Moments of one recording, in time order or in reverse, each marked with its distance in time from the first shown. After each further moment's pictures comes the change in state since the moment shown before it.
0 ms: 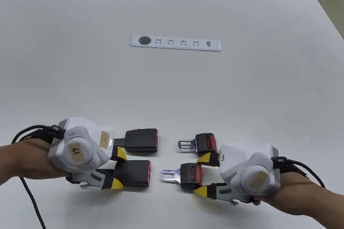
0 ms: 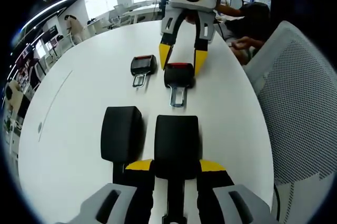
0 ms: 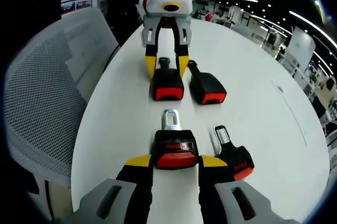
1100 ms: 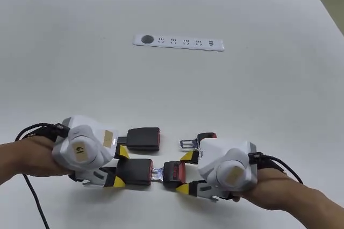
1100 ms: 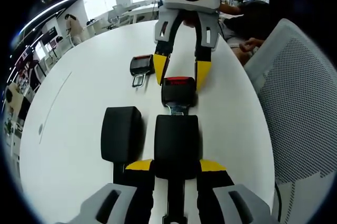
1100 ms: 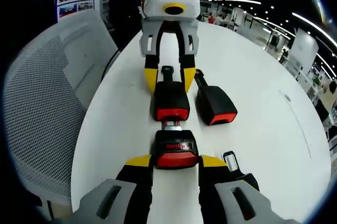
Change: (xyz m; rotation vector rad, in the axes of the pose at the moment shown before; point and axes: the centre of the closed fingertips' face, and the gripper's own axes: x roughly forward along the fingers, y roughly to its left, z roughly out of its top) left arm 0.000 0.000 0.000 0.013 0.006 0.007; right arm 0.025 0.007 0.033 -0.023 -0.010 0.024
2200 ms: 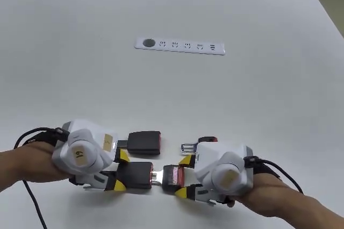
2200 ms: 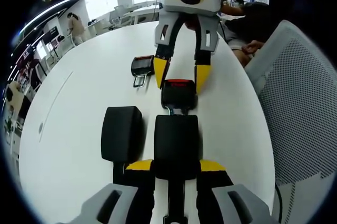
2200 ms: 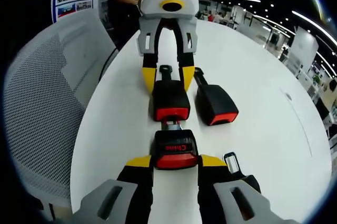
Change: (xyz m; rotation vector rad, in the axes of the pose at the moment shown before) left arm 0.000 0.001 -0.002 -0.008 -0.012 0.002; right arm 0.003 0.000 0.000 0.018 0.008 0.007
